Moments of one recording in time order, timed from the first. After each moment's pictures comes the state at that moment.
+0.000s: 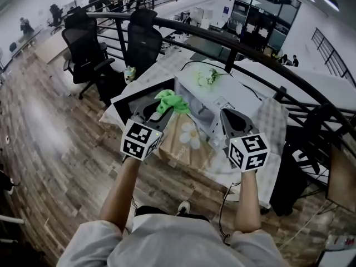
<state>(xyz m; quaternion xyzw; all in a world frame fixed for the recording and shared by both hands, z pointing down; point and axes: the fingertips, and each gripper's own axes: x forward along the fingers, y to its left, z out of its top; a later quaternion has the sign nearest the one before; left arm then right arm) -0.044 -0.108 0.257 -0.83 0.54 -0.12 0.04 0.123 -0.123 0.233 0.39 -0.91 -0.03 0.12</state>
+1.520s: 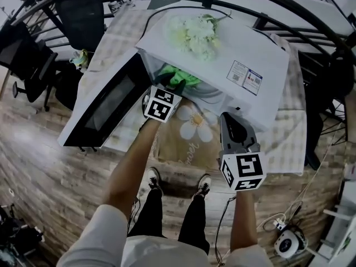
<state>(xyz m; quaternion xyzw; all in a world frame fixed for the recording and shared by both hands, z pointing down) 0.013 -0.402 0.599 -0.89 0.38 -0.24 -0.05 0.107 -0.233 0.478 0.58 -0.80 0.10 0.16</state>
